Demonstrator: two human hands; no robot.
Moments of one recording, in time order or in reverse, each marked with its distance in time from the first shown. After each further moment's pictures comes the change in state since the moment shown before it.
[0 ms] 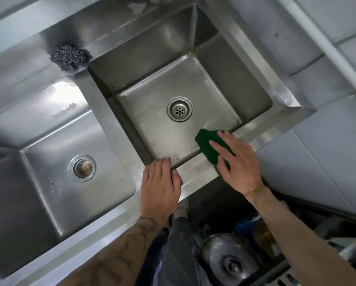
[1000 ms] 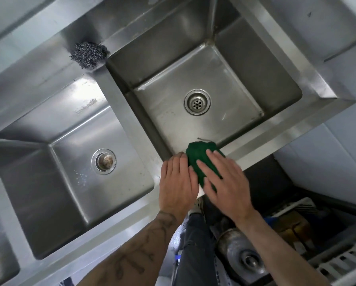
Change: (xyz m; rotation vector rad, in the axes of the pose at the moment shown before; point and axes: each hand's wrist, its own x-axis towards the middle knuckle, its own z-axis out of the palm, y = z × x) left_hand 0.003 -0.001 0.004 0.034 0.003 0.027; right_hand -0.029 -0.084 0.038 0.061 -0.009 -0.015
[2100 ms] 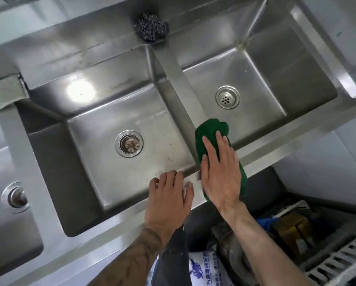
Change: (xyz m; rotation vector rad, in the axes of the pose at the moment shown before) left_hand -0.124 -0.173 -0.029 0.050 -0.066 -0.004; right_hand 0.026 -0.192 0.060 -0.216 -0.093 0.313
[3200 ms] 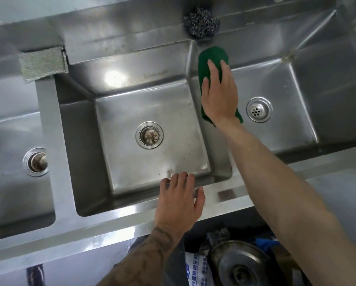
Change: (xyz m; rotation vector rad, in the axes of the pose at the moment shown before) left_hand 0.004 0.002 -0.003 -0.110 -0.010 -0.168; right_hand 0.226 -0.077 0.027 0.154 0.082 -0.170
